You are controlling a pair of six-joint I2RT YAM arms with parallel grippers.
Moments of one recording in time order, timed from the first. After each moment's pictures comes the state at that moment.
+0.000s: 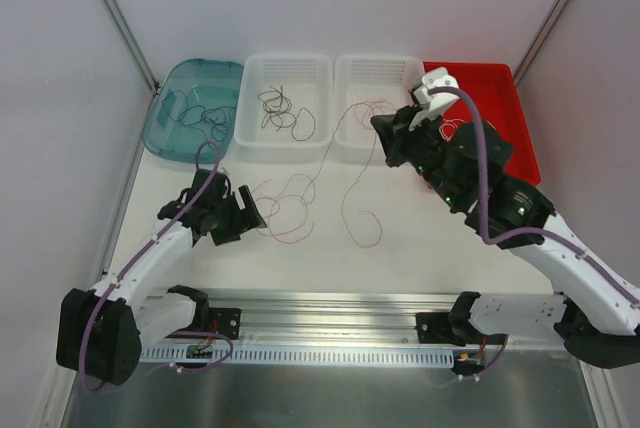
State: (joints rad) left arm -0.25 1.01 0.61 -0.59 0.18 -0.67; right arm 1.00 1.10 1.47 -0.41 0.41 0.06
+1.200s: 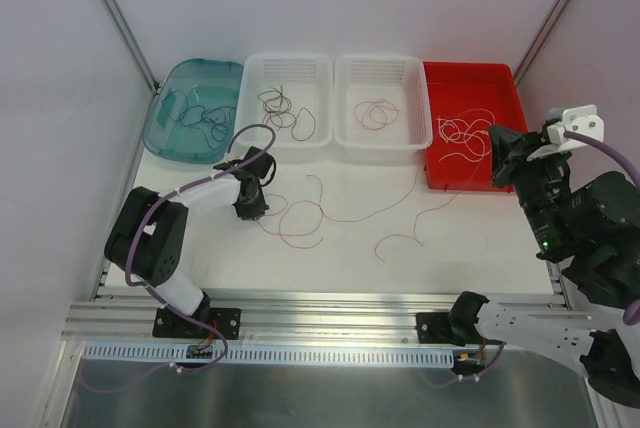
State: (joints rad) left arm -0.43 1.61 0.90 -0.57 -0.23 -0.71; right arm 0.95 0.75 1.48 -0.59 0.72 -0.14
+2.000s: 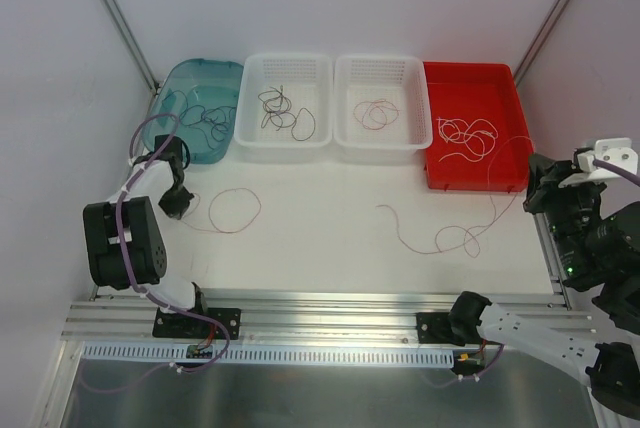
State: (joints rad) left arm 0.16 1.57 0.94 -0.73 -0.37 -0.60; right arm 0.95 0.59 1.44 -0.78 0.90 -0.15
